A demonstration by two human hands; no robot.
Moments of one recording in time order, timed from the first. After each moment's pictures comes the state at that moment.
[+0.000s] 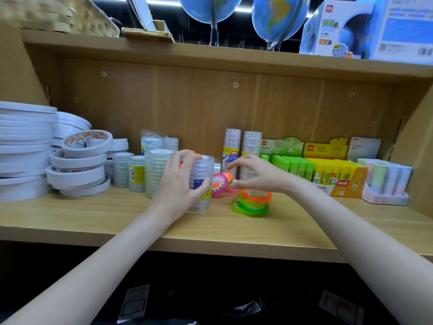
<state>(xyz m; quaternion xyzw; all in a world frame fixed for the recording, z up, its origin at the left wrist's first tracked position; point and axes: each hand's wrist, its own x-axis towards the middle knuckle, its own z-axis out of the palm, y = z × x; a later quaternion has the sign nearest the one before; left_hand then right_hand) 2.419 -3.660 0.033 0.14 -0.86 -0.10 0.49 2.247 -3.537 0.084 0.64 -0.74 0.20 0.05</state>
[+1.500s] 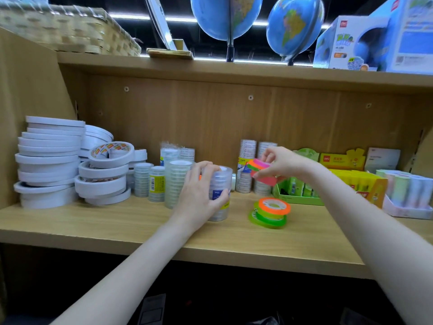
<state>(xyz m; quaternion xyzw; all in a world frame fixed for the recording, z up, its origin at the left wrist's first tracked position) 2.418 -3.663 0.032 0.13 -0.85 -0.12 0.49 2.239 -3.546 0.125 0.48 -0.82 0.31 -0.03</state>
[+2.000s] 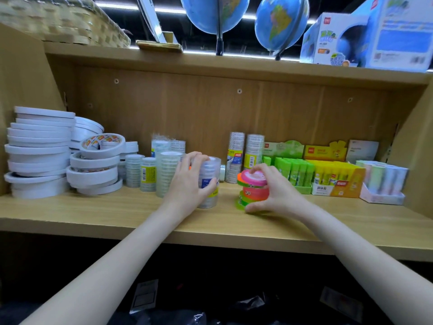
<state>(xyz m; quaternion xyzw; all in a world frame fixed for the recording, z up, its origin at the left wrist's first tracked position) 2.421 -3.658 0.032 0.13 -0.86 -0.11 0.49 2.273 -3.498 0.052 0.55 -0.77 0.32 0.07</state>
